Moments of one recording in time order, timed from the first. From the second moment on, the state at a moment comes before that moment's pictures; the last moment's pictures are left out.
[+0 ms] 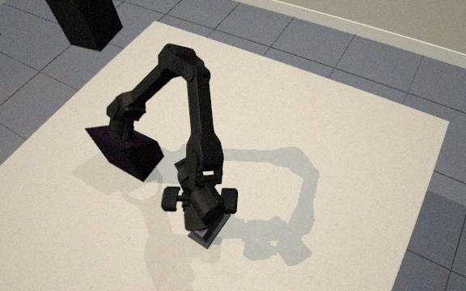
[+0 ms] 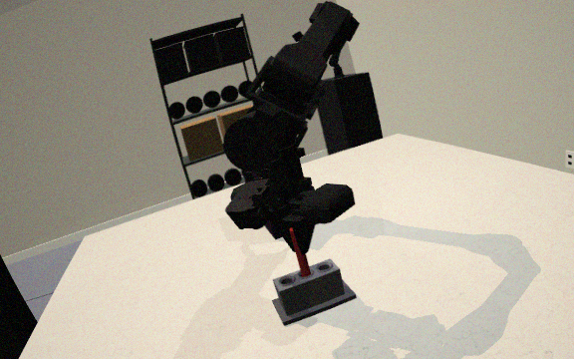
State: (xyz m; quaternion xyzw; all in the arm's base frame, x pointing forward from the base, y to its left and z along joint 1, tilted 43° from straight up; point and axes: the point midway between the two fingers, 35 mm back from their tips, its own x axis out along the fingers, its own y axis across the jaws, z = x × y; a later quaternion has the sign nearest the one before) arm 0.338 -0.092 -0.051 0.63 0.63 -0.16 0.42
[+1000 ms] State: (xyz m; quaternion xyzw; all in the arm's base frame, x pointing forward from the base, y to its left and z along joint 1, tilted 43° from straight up) arm 0.337 -0.091 -0.051 0.63 0.63 -0.16 0.42
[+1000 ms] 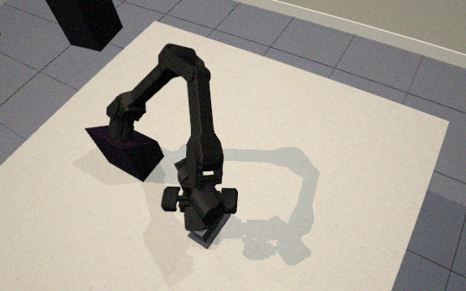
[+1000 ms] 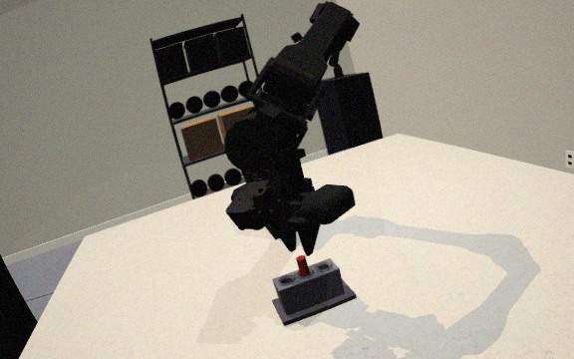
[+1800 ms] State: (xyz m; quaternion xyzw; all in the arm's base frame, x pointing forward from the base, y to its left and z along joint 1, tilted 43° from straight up) arm 0.334 -0.100 -0.041 0.63 0.63 -0.16 0.41
